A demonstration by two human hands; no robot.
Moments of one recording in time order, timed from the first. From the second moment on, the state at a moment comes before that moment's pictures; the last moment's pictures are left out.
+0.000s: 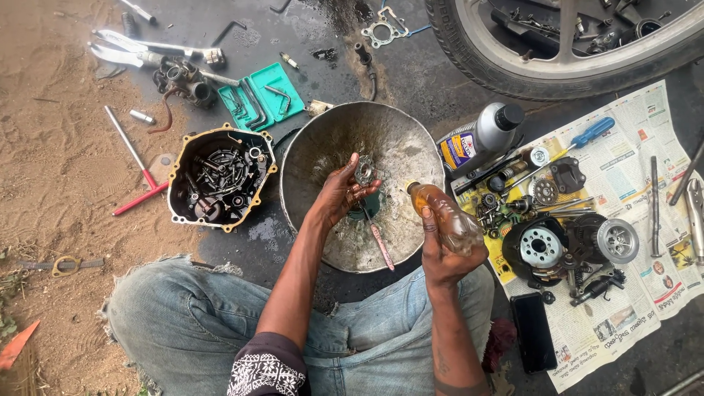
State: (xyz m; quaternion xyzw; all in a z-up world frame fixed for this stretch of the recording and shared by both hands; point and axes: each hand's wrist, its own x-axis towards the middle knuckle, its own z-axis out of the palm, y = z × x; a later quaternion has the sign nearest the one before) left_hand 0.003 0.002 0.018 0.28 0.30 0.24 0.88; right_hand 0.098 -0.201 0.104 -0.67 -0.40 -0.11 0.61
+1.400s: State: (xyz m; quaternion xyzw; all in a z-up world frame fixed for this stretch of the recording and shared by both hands) left_hand -0.005 -0.003 0.091 0.58 0.33 0.28 0.69; right_hand 0.198 -0.202 0.009 -0.40 0.19 0.38 0.81
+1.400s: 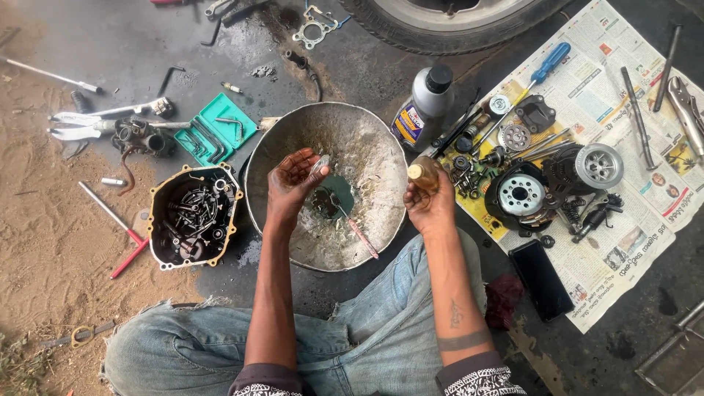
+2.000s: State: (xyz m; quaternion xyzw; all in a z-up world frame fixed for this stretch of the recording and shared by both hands) left_hand -0.014 -0.015 0.112 0.79 0.30 0.26 0.46; right_hand 0.225 -0.191 -0.054 -0.36 0.37 0.40 0.75
